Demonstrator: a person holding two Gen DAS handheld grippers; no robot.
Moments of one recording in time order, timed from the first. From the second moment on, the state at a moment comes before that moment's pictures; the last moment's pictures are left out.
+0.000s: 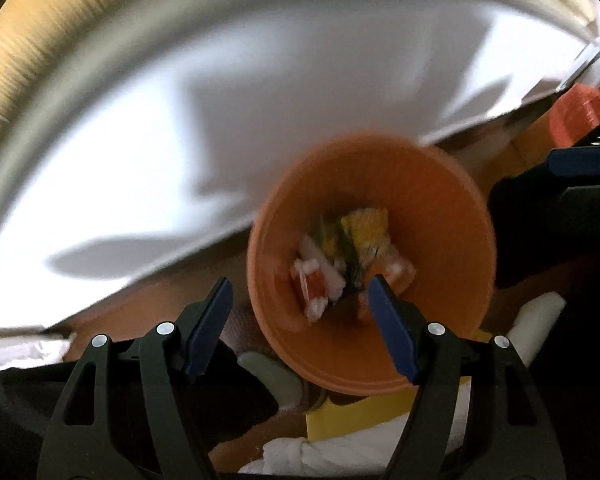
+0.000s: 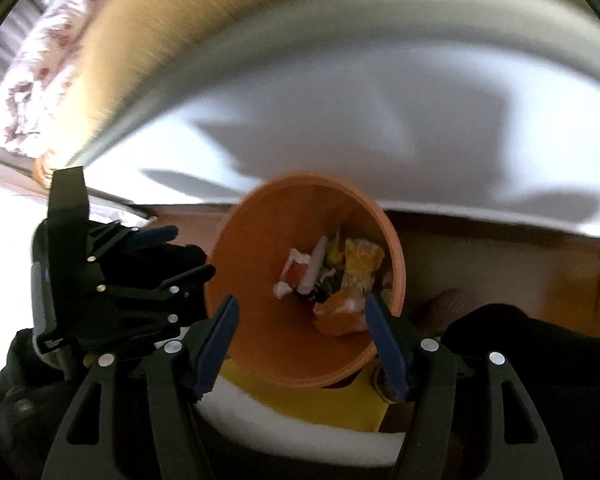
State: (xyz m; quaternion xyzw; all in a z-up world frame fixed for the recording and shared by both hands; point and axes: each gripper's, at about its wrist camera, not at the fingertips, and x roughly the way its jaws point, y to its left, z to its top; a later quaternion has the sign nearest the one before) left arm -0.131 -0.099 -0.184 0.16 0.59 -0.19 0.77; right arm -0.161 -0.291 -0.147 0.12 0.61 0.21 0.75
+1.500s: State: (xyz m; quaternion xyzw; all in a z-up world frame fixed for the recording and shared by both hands) left arm 0.062 0.007 -0.038 -0.06 0.41 -0.11 0.91; right arm 0.133 -0.163 -0.062 -0.09 0.50 0.40 0.76
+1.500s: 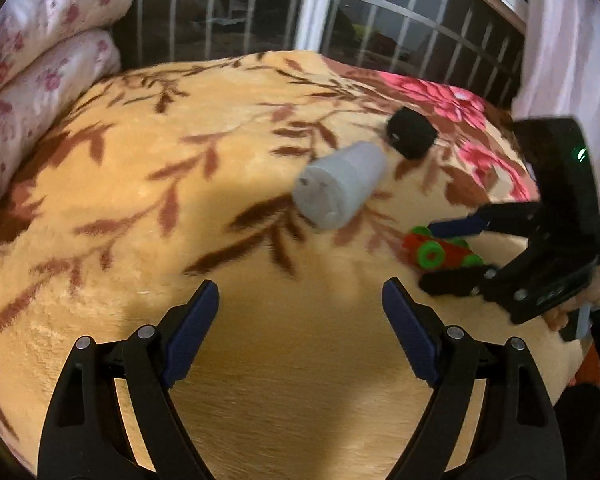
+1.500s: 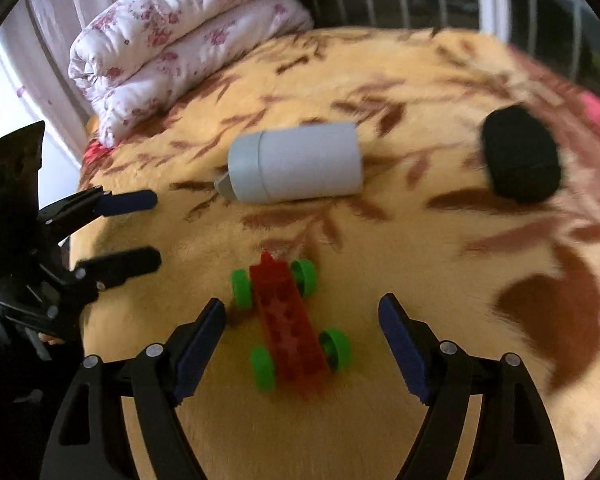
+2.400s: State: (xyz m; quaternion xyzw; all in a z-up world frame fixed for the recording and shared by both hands) left arm 0.171 -0.079 -0.036 0.18 0.42 -0.17 0.87; right arm 0.045 -0.278 -0.053 0.13 0.41 0.25 0.87
